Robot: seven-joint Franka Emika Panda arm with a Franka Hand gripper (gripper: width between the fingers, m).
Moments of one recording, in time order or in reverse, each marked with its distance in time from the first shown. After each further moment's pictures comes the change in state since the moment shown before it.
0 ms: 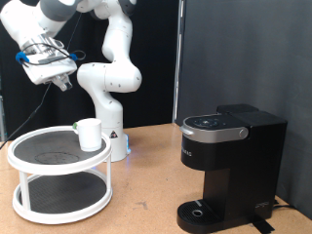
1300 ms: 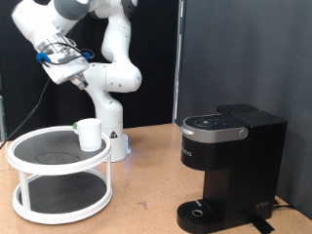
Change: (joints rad) arm 0.021 -0.013 0.087 0.041 0.068 -0.102 -0.007
